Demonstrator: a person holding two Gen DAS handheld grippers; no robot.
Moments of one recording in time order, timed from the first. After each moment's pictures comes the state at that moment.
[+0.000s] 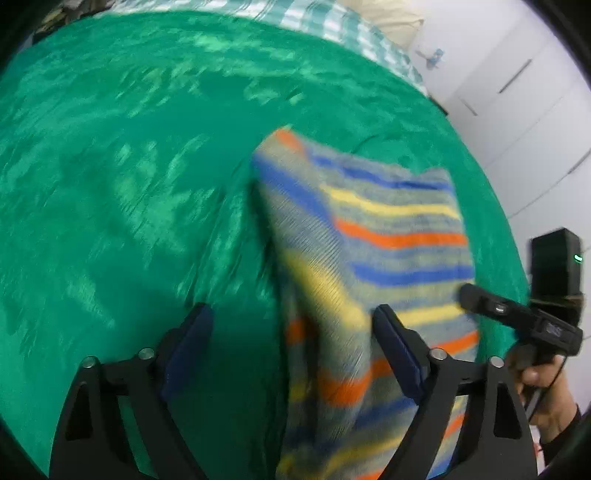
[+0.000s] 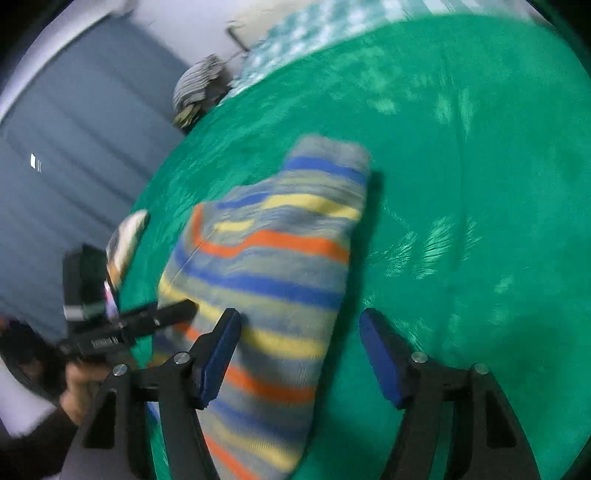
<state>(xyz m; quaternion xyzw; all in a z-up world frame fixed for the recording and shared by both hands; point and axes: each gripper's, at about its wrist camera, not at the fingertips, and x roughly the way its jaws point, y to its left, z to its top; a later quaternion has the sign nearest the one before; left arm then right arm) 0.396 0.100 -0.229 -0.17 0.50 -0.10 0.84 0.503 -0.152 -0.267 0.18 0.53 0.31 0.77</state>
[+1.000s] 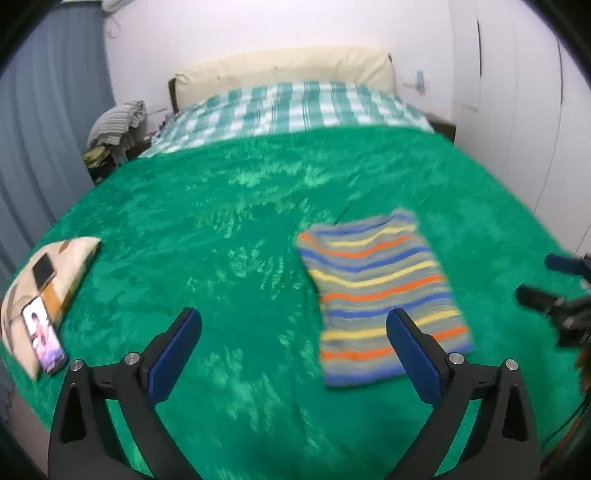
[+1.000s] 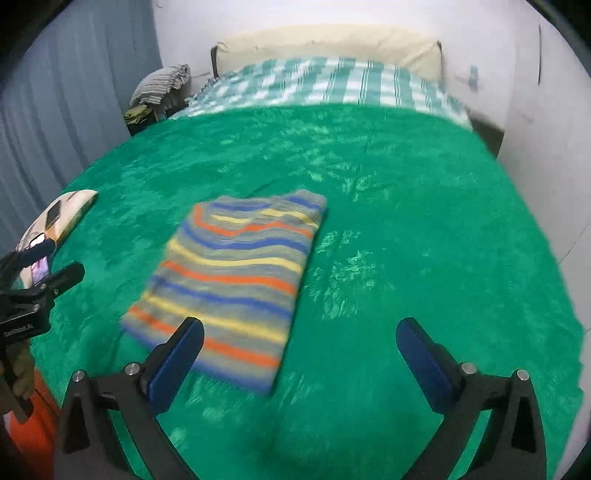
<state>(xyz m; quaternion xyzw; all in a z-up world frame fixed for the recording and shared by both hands) 0.239 0.043 -0.086 0.02 0.35 0.03 0.94 0.336 -0.151 -0.128 -0.04 0.42 0.13 0.90</state>
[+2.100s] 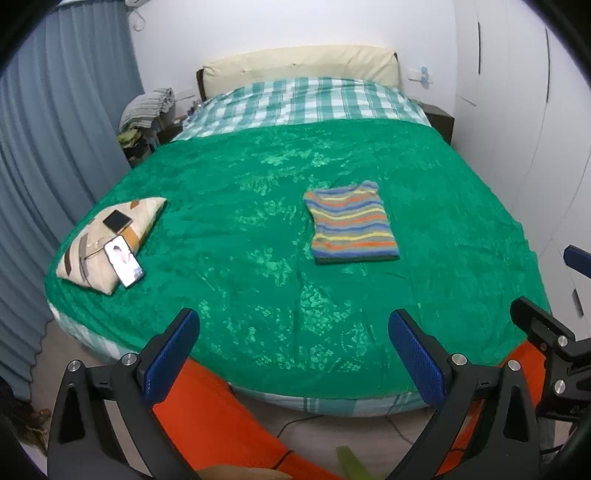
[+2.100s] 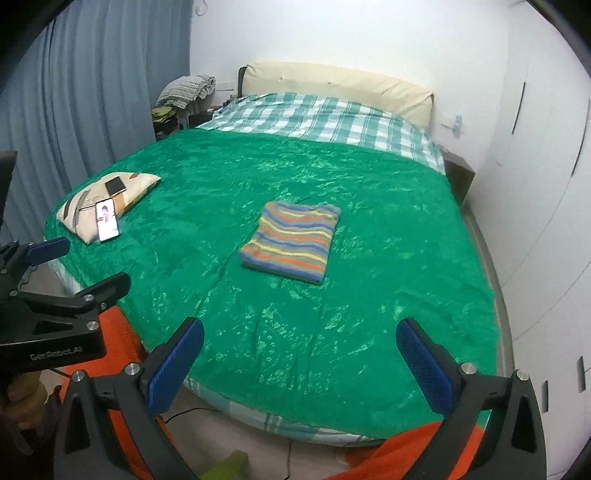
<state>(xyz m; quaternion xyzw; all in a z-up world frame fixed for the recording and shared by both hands) 0.033 0.020 0.018 0.03 0.39 0.07 0.92 0.051 -0.138 0.031 -0.10 0.38 0.11 0.91</state>
